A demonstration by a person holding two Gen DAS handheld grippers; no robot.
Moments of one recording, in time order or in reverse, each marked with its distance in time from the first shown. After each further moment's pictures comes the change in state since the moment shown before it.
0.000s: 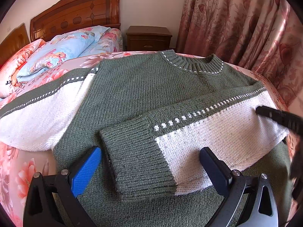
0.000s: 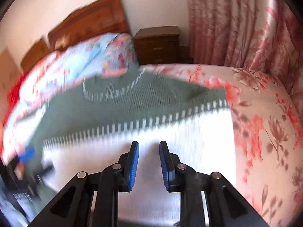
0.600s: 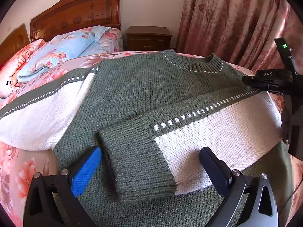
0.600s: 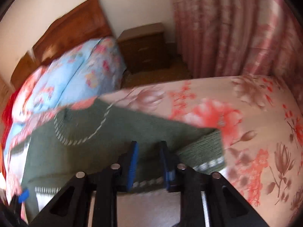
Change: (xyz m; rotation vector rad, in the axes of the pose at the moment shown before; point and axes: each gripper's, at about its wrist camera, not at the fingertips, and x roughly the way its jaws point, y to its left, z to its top) left arm 0.000 0.000 0.000 0.002 0.000 0.003; right arm 0.051 -0.049 0.071 0.211 0.023 -0.008
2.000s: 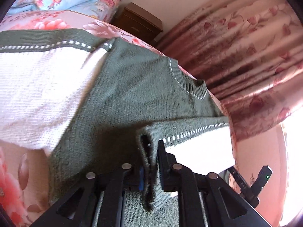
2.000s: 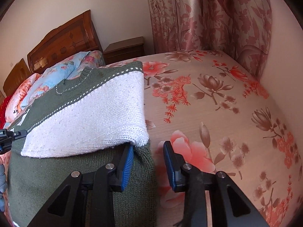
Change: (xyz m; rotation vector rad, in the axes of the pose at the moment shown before) left arm 0.019 0.092 0.018 -0.382 0.126 -0.447; right arm -0.101 -0.056 -0.154 -0.006 -0.134 -0.104
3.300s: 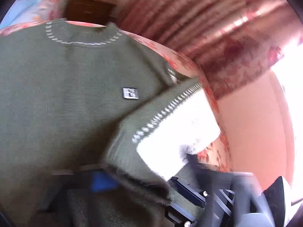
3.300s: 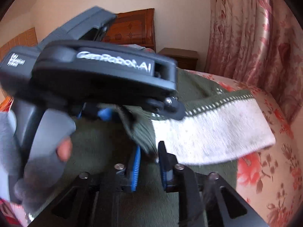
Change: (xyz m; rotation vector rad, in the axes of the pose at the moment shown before) left arm 0.097 -0.175 -0.063 0.275 0.236 -0.089; right arm -0.049 0.102 -0.045 -0.358 -0.066 0.200
